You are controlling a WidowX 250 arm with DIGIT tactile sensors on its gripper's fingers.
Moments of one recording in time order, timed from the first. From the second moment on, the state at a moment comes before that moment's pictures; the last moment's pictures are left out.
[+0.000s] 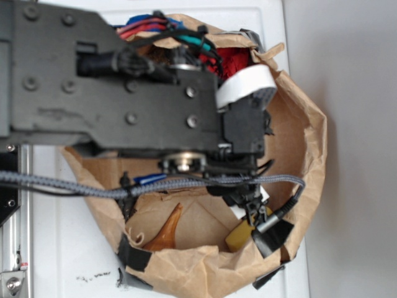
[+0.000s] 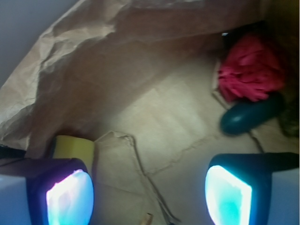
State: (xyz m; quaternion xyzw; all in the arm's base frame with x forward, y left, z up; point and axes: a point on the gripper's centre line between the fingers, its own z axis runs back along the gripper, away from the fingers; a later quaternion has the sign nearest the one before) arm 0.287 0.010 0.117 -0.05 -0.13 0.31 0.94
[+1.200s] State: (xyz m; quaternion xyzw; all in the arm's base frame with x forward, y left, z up) arm 0.284 -0.003 0.106 -0.19 -0.11 0.28 0.93
